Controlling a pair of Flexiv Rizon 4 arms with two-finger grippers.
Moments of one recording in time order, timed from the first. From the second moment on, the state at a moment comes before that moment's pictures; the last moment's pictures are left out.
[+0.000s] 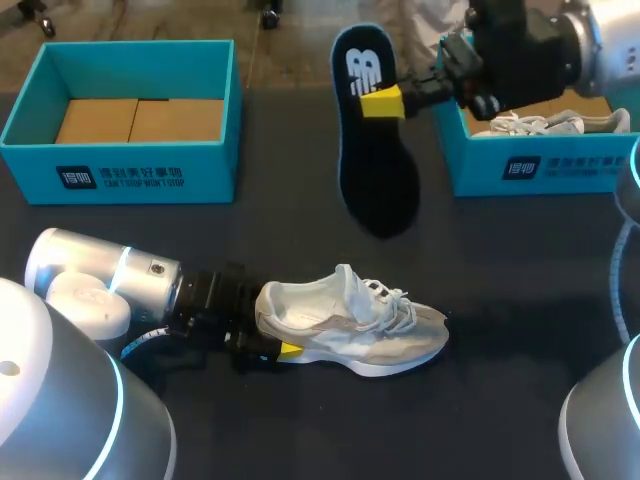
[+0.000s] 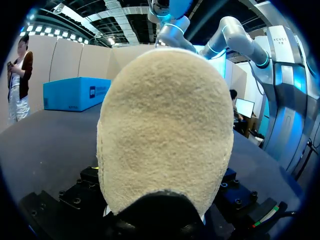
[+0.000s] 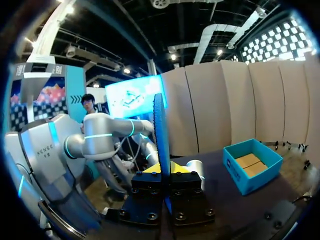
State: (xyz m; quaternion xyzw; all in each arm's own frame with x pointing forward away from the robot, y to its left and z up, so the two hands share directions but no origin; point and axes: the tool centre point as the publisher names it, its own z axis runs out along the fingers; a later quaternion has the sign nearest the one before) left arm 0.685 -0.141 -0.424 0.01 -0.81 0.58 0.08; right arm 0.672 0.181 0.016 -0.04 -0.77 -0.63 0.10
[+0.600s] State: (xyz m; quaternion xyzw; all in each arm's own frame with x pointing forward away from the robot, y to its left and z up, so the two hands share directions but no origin) left arm 0.685 -0.141 -0.424 0.01 -0.81 0.58 0.08; right arm 0.648 0.149 0.045 -0.09 -0.73 -0.66 0.14
